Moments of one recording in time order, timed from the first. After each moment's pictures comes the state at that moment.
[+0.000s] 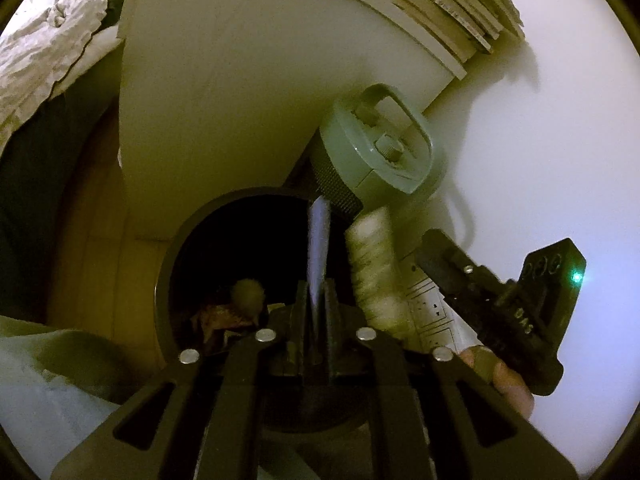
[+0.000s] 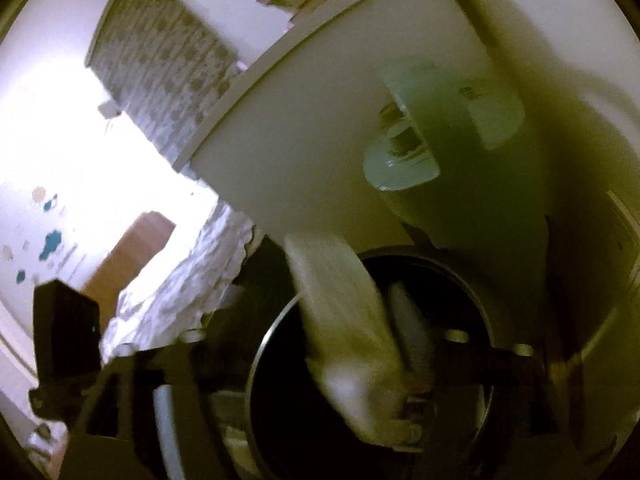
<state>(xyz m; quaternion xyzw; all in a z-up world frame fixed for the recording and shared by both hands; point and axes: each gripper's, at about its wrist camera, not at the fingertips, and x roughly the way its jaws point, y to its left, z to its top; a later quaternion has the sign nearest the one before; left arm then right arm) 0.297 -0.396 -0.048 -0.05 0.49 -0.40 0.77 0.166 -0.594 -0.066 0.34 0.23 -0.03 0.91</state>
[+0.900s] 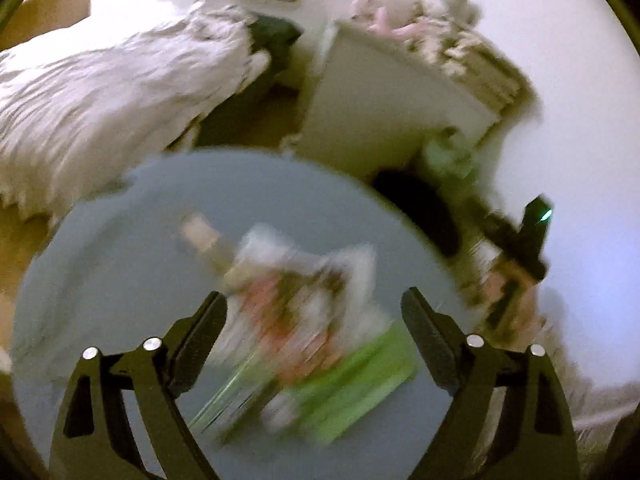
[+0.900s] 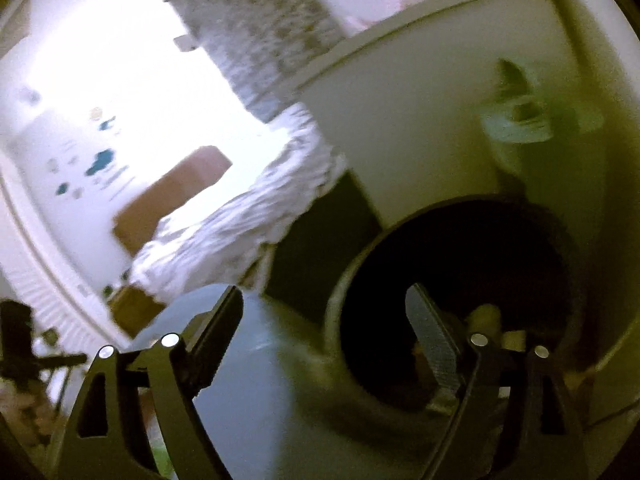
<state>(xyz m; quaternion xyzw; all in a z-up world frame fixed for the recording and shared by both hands) 0.125 -0.064 0.017 -0.06 0.47 -0.25 0.84 0.121 -0.487 -0.044 0.25 0.27 0.12 0.92</state>
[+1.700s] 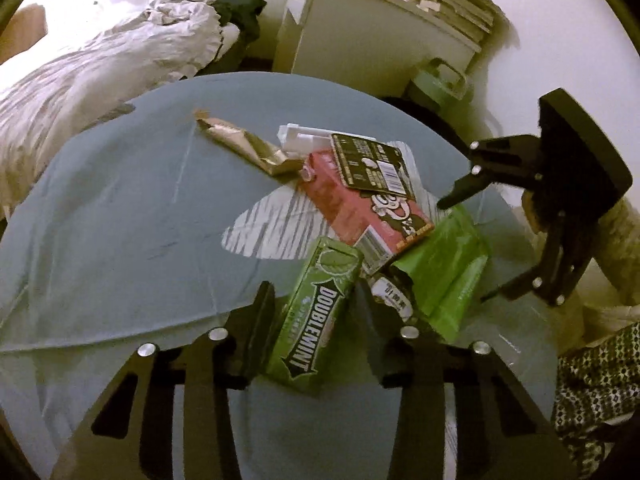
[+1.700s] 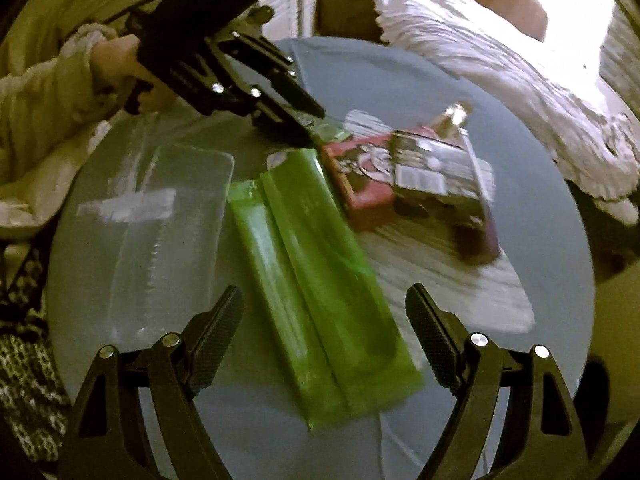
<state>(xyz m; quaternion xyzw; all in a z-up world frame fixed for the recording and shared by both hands) 0.111 -0.026 -0.065 0.02 0.47 -0.32 0.82 0.056 -0.177 -0.053 -0.31 0.43 0.49 0.70</state>
